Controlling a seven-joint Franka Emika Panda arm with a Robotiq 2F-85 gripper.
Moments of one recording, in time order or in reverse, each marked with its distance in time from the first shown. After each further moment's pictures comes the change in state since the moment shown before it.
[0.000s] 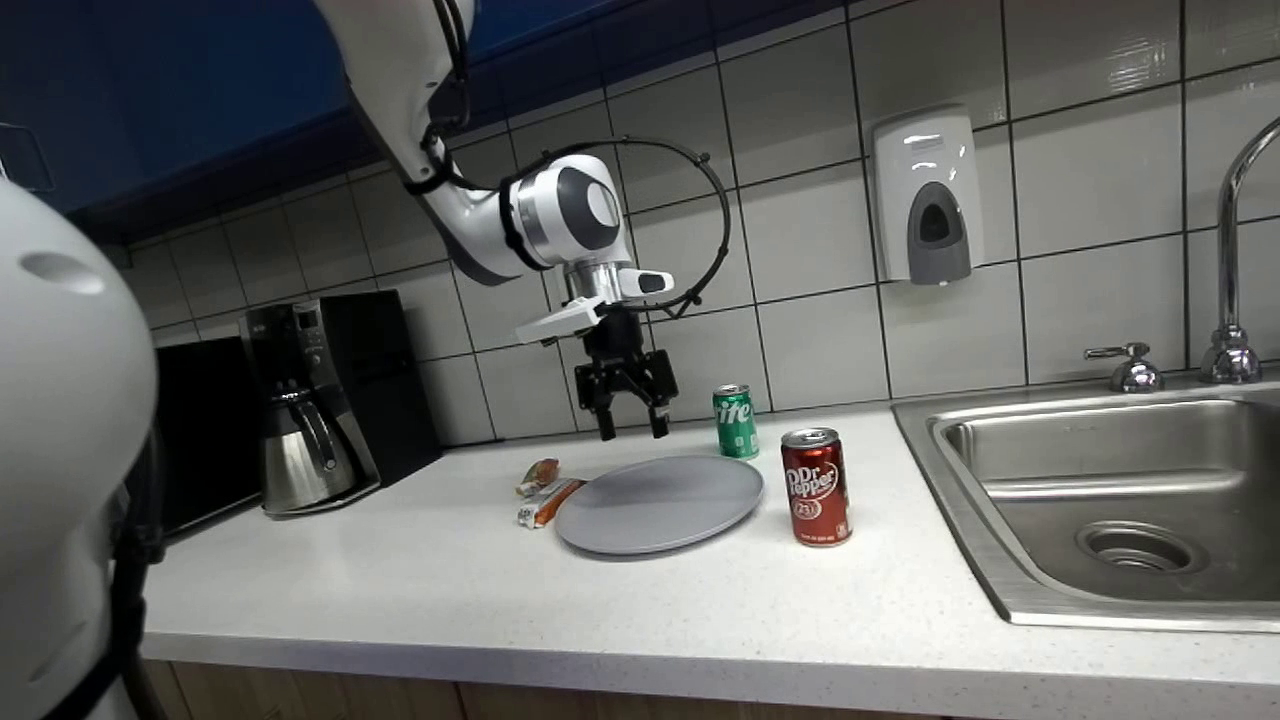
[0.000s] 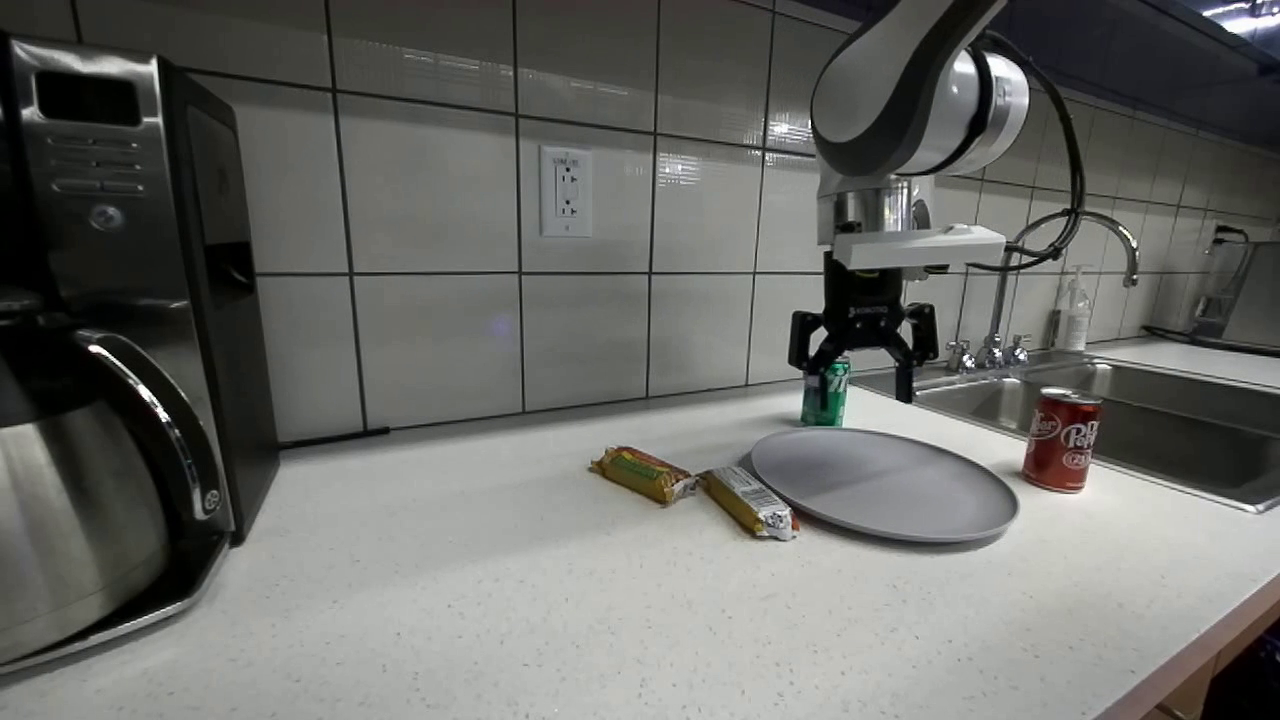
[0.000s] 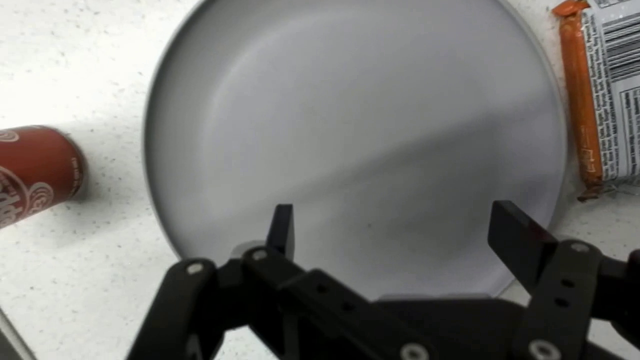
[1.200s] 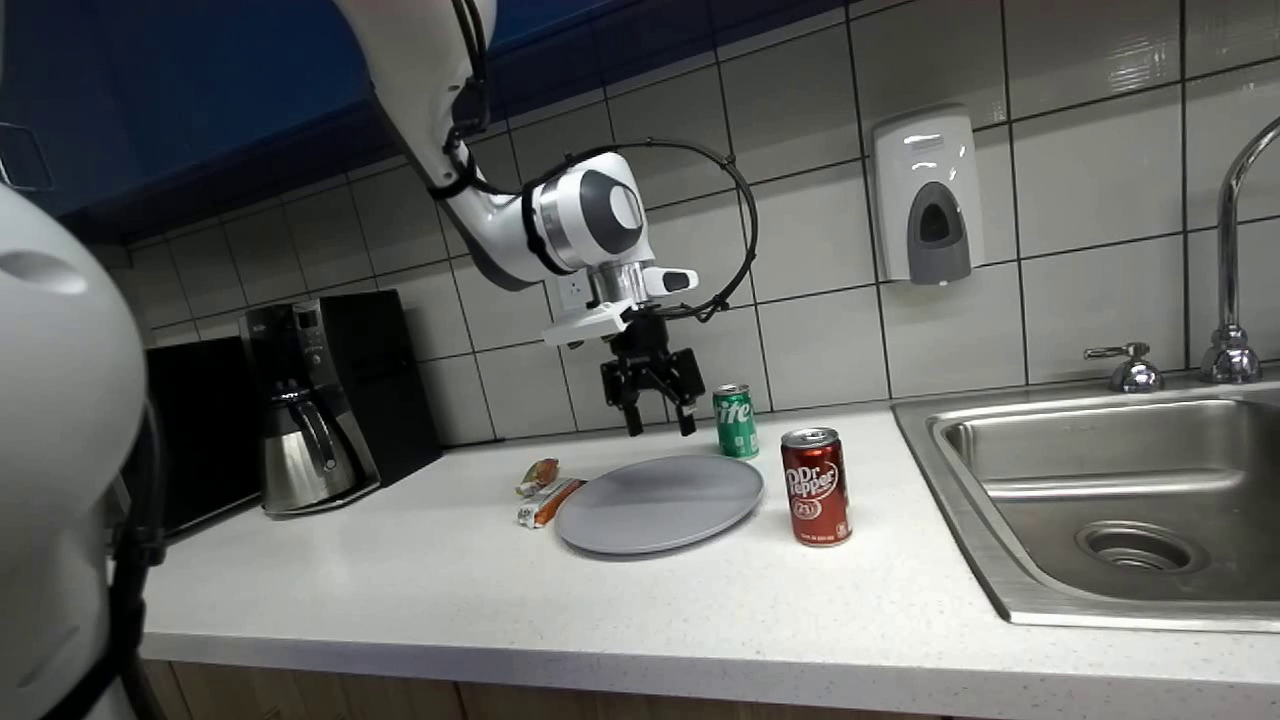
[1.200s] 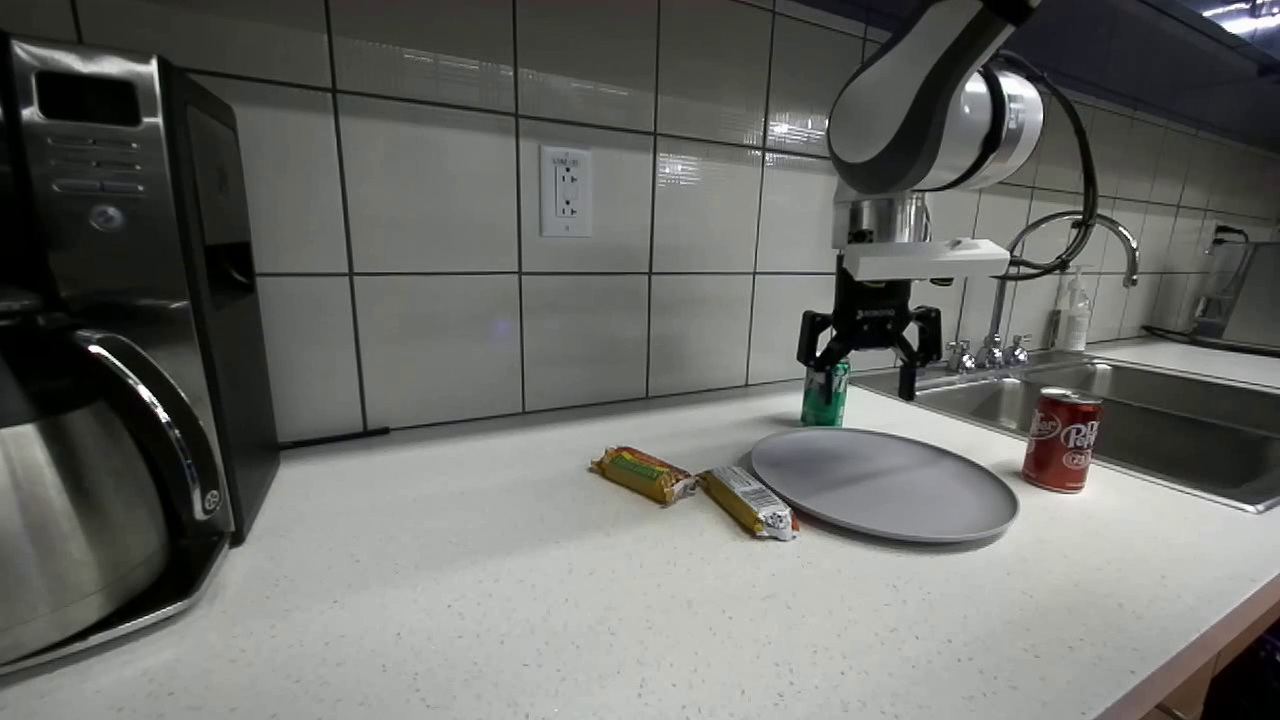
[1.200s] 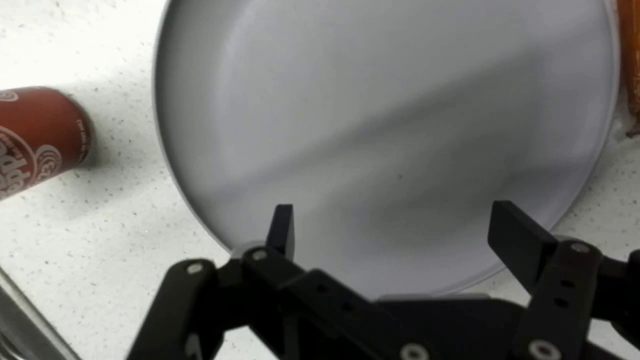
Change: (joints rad) arm -0.027 0.022 -0.021 0.000 -0.008 0.101 0.010
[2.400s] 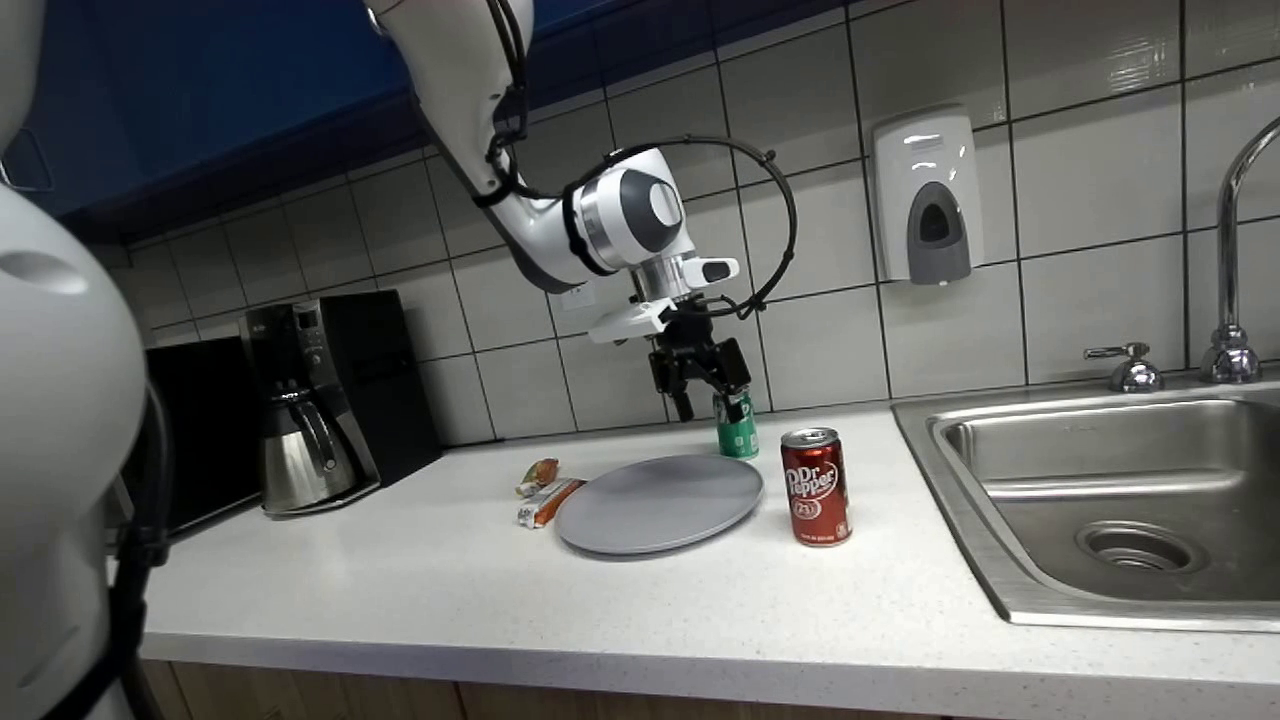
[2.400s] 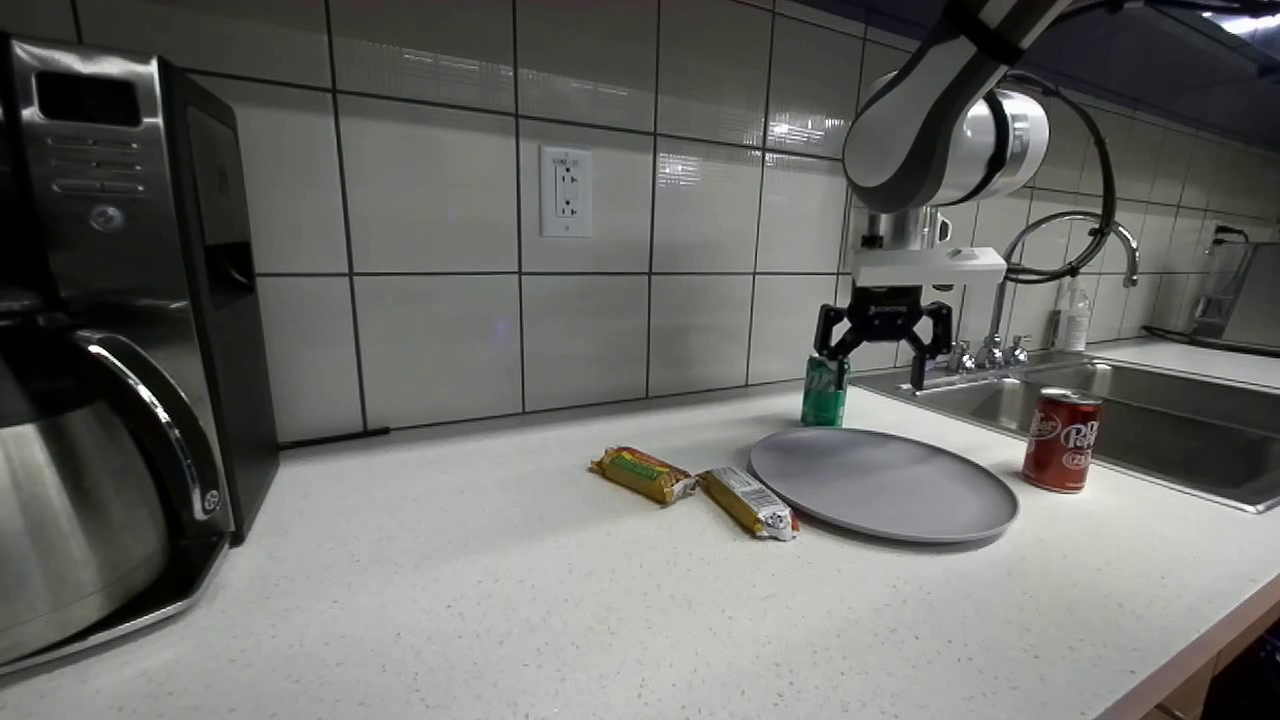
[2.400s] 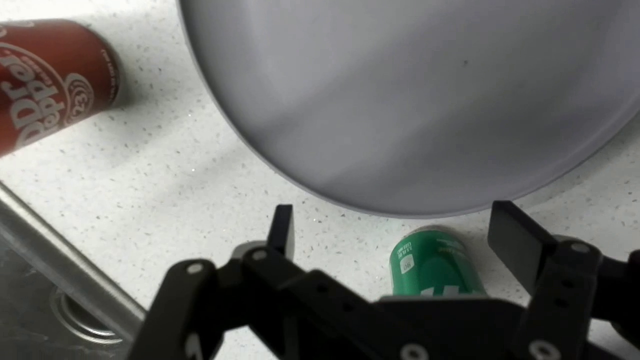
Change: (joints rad) arm 0.000 0.065 -0.084 0.071 -0.016 0.074 0.078
